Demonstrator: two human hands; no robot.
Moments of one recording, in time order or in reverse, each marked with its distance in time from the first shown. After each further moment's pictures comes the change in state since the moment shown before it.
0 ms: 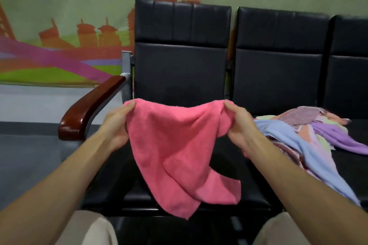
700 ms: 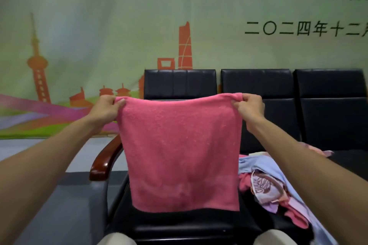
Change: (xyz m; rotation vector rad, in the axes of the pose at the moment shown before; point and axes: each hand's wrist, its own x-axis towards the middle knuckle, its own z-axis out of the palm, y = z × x) left_hand -0.087 0.193 0.026 0.840 0.158 0.569; right_hand -0.098 -0.171 0.030 -0.608 0.262 -0.650
